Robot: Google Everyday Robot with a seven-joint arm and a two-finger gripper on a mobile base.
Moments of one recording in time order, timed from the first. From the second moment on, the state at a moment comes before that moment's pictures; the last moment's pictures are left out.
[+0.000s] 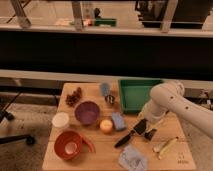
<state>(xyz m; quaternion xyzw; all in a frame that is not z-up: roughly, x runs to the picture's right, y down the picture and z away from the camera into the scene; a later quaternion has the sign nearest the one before) 0.197 0.175 0.723 -0.30 -0.16 -0.23 0.91</state>
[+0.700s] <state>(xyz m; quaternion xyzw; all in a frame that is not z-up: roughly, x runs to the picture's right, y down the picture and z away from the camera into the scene) 0.129 0.191 0.699 -0.29 -0.21 -0.28 0.89</state>
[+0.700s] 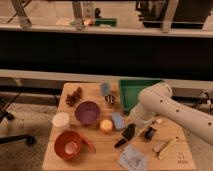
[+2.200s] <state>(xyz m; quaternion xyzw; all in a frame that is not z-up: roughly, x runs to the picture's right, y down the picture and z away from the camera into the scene) 0.039 0.178 0.681 -0.27 -0.34 -0.30 0.85</state>
